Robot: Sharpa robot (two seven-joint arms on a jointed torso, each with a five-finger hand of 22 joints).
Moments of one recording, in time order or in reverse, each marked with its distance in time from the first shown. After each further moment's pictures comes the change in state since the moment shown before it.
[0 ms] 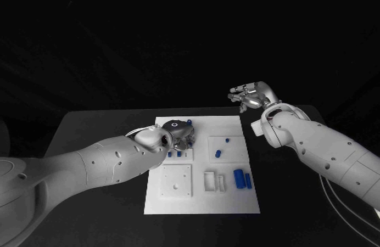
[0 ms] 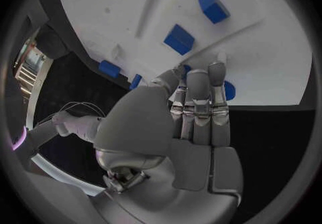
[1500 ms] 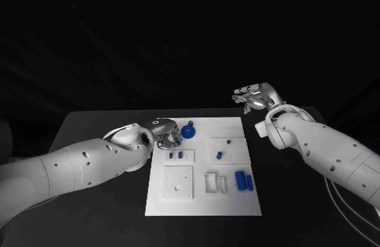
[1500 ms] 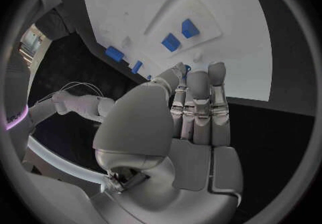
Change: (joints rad) left arm -0.006 -0.205 0.070 0.191 0.094 0.004 -0.014; left_hand -0.004 -0.005 0.003 -0.003 0.002 -0.007 0.006 0.005 -0.003 -0.008 0.007 0.001 -0.002 0.003 0.003 -0.008 0.006 0.007 0.000 0.000 0.000 0.000; right arm 0.000 -0.017 0.000 0.000 0.000 0.000 0.000; right_hand 0.000 0.000 0.000 0.000 0.000 0.006 -0.001 0.000 0.000 0.000 0.000 0.000 0.004 0.000 0.000 0.000 -0.002 -0.001 0.000 0.000 0.000 -0.003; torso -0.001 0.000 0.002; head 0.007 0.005
